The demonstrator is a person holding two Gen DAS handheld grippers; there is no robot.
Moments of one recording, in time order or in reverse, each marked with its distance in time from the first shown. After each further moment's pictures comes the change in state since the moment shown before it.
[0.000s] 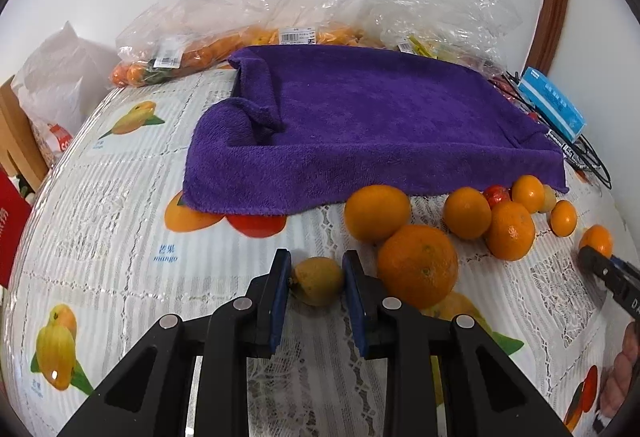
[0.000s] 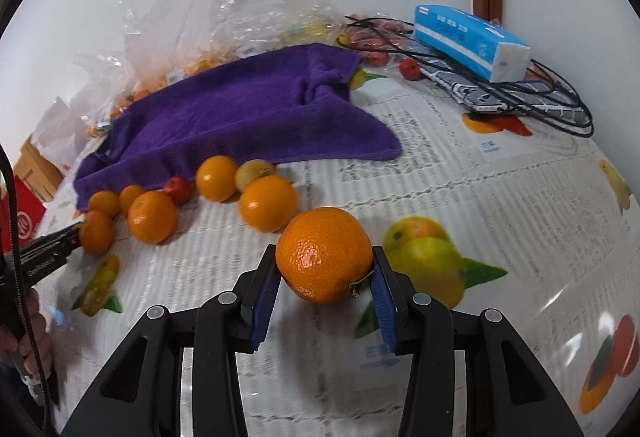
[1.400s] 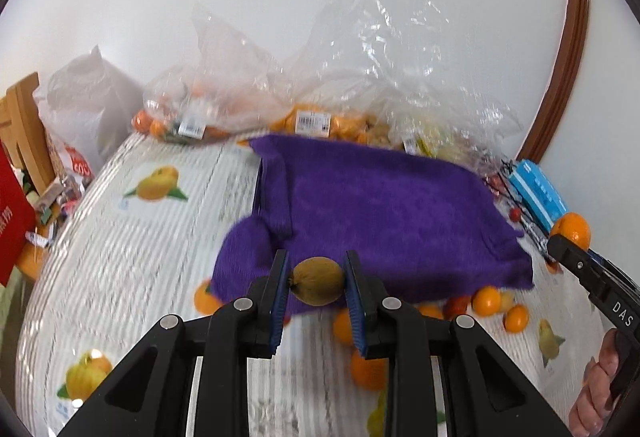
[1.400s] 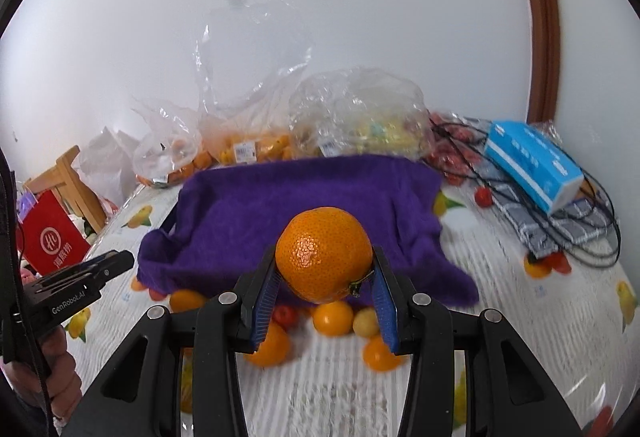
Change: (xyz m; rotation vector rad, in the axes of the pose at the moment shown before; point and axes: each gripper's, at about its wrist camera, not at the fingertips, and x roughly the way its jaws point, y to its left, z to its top) left arm -0.046 0.012 0.064 -0.127 -0.170 -0.030; right arm -0.032 0.077 0.086 -0.127 -0.184 0.085
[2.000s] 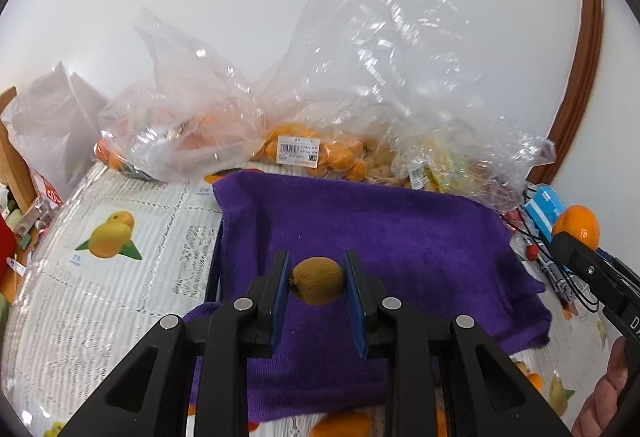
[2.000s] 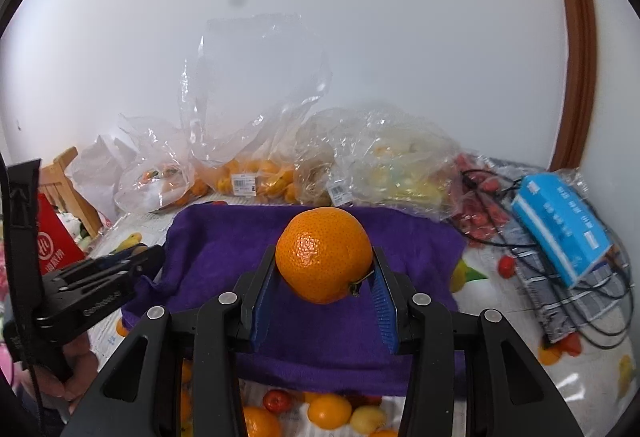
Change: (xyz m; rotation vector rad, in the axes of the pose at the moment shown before) left arm 0.070 -0.015 0.039 0.002 -0.021 -0.002; right arm 0.052 0.002 0.052 -0.051 -0.029 0.042
